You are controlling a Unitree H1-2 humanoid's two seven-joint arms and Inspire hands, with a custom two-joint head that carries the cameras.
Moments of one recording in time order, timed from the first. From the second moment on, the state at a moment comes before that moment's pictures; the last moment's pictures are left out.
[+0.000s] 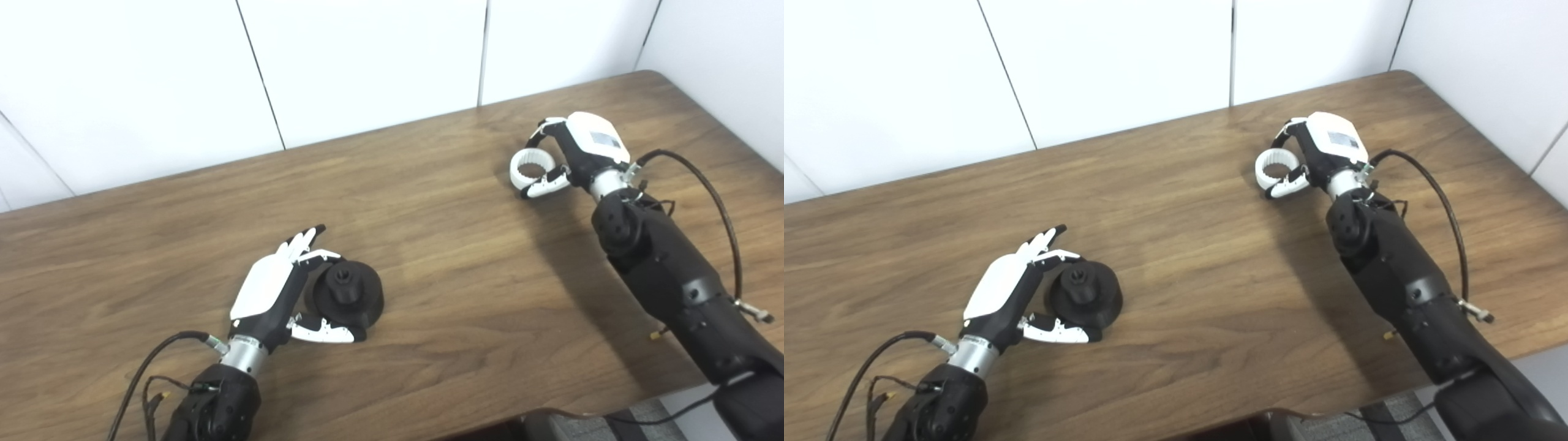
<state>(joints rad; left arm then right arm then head) -0.19 0.21 -0.35 -0.02 0.69 -0.01 -0.12 -0.39 -0.54 0.14 0.14 -0.69 0.30 -0.02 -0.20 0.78</state>
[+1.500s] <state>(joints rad) -0.20 0.15 -0.38 -0.01 0.75 0.03 -0.12 -0.33 -0.57 0.01 -0.14 -0.64 0.10 0.01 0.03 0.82</state>
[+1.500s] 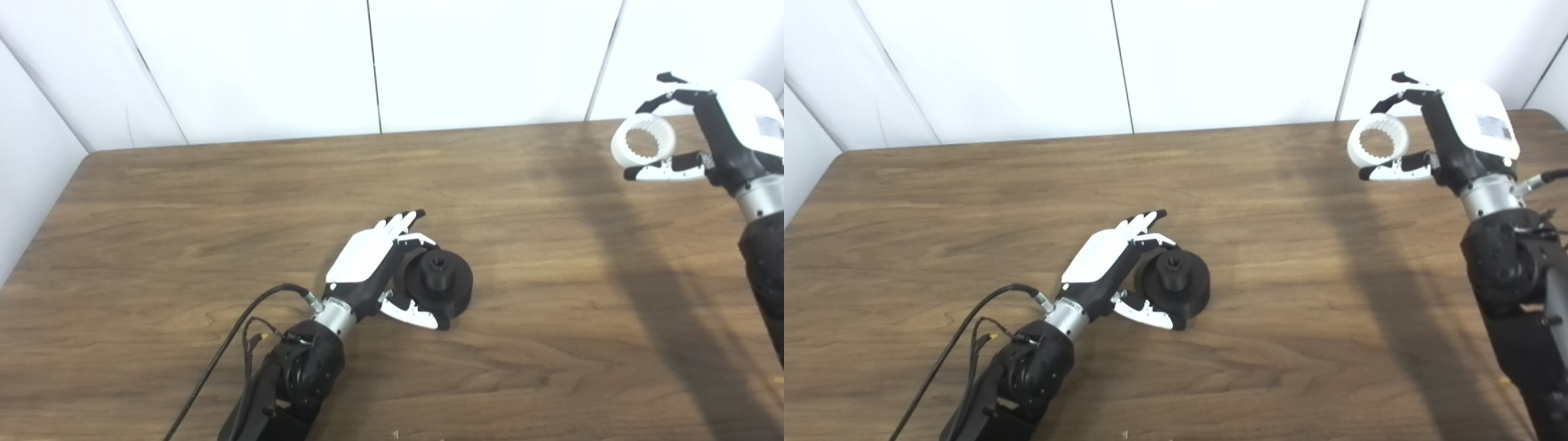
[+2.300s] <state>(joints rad) -0.21 0.16 -0.38 -0.01 0.77 0.05 -0.13 -0.09 -0.40 0.05 -0.49 -0.67 0.10 0.13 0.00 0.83</state>
